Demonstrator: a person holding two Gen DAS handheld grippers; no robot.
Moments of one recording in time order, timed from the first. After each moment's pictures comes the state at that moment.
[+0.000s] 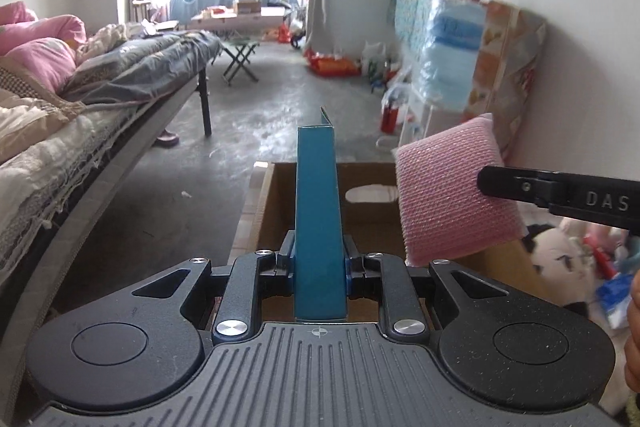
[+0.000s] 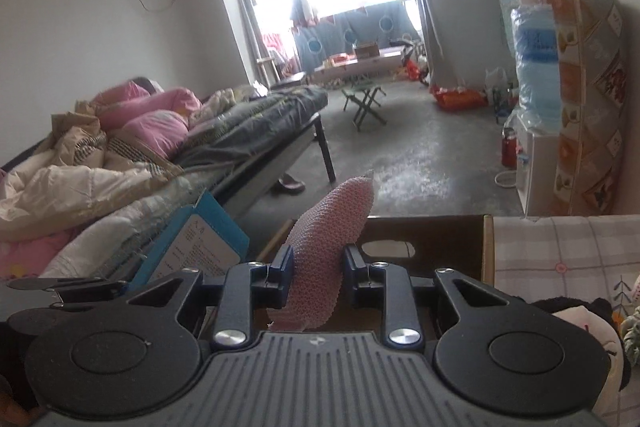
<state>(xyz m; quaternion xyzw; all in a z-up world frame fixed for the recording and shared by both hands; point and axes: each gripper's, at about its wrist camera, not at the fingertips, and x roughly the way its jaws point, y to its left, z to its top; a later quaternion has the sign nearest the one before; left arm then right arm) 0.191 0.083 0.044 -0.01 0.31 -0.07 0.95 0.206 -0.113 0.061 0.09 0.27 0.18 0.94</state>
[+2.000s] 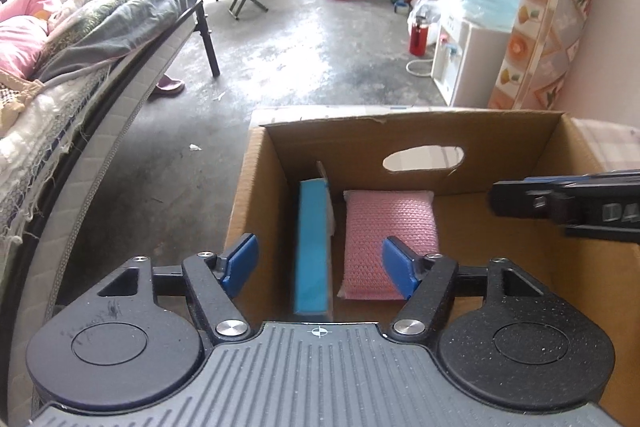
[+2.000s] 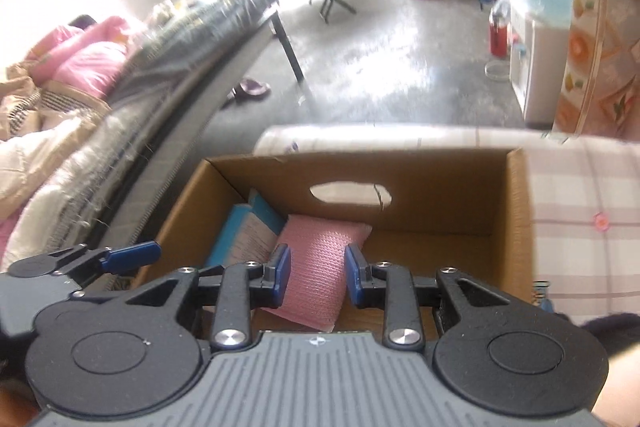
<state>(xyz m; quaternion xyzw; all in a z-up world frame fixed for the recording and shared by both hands) 0.308 0.062 -0.006 0.05 0.42 -0.04 0.90 0.322 -0.115 0.000 0.11 0.42 0.16 0.89</state>
